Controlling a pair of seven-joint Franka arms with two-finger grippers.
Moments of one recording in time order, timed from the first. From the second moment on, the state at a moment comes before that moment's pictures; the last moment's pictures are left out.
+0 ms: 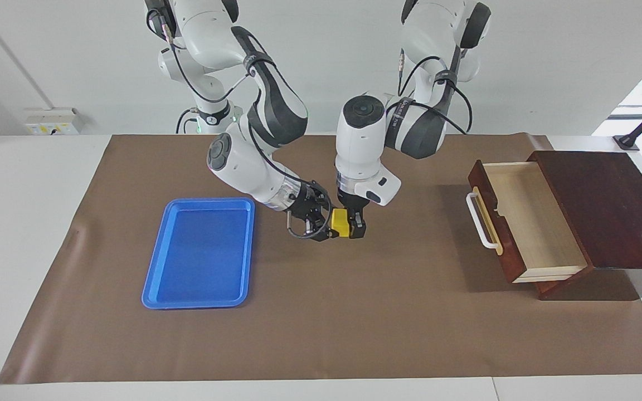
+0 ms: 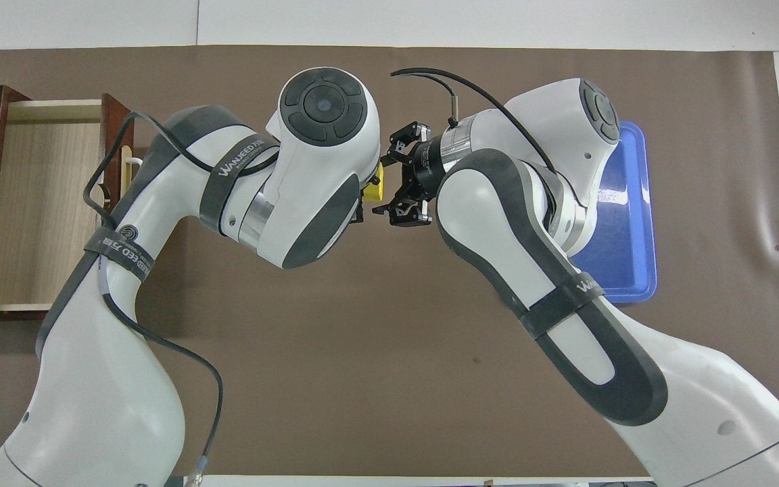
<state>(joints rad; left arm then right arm) -0.57 0.48 -0.06 -1.35 0.08 1.90 -2.26 0.41 0.43 0.00 -1.59 0.78 2.16 1.62</state>
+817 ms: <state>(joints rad) -0.51 0.44 -0.04 -1.35 0.09 1.82 -2.15 0.35 0.38 0.00 -1.59 0.78 2.12 1.62</state>
